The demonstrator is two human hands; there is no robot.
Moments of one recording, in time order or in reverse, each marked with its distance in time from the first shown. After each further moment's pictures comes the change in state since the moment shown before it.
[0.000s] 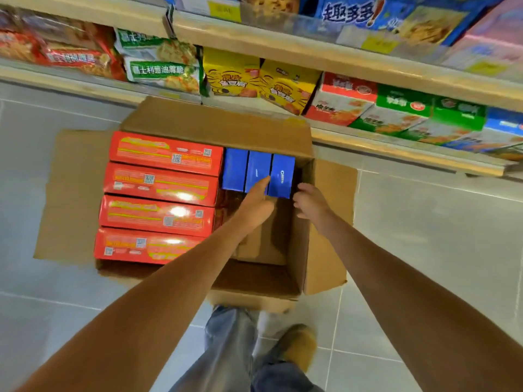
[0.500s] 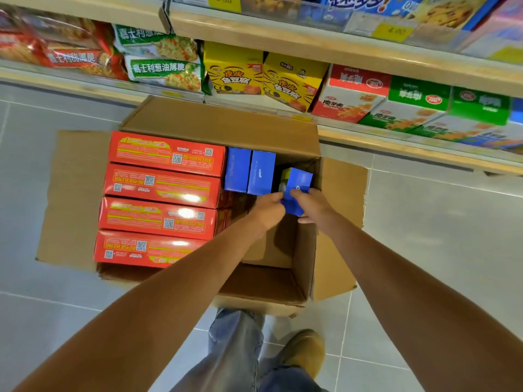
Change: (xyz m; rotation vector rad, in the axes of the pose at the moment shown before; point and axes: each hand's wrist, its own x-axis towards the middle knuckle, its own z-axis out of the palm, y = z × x) left_hand 0.021 -0.011 0.019 -0.056 -0.101 -0.125; right_hand 0.026 0.009 0.006 -0.047 -0.025 0.065
